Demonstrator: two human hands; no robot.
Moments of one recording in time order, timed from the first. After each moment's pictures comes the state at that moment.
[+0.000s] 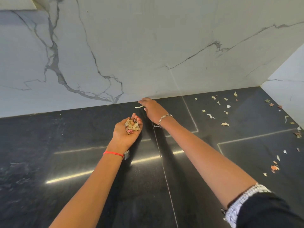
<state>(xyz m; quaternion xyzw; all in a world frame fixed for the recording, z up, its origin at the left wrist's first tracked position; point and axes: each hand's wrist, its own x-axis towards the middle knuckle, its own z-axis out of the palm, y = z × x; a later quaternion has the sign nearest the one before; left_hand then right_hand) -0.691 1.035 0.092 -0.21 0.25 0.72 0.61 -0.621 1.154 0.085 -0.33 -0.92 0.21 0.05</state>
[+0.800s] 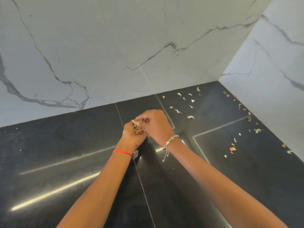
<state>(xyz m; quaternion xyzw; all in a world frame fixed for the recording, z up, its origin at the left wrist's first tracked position) -0.595 1.072 0.101 -0.13 0.32 0.62 0.71 -0.506 1.090 0.140 -0.44 -0.82 0.27 0.23</state>
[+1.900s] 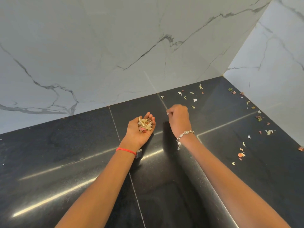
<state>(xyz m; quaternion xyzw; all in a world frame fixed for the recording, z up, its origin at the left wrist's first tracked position) -0.579 1.119 0.088 -0.15 0.31 0.62 0.70 -0.457 1.173 0.098 -0.62 -0.75 0.16 0.20</state>
